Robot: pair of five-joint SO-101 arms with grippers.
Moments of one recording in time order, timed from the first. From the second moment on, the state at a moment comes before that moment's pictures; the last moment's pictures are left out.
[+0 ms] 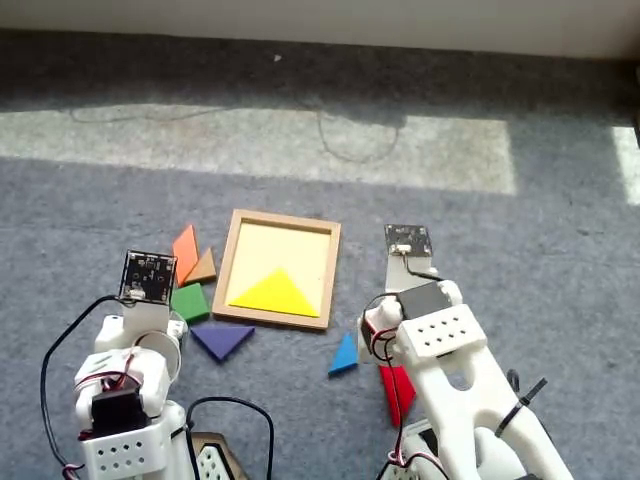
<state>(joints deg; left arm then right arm) -18.9 -102.3 92.3 69.5 -12.8 -25.9 -36.2 57.7 72.4 -16.8</state>
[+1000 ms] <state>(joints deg) -18.9 -102.3 92.3 69.5 -12.8 -25.8 -12.0 55.3 55.4 -18.1</state>
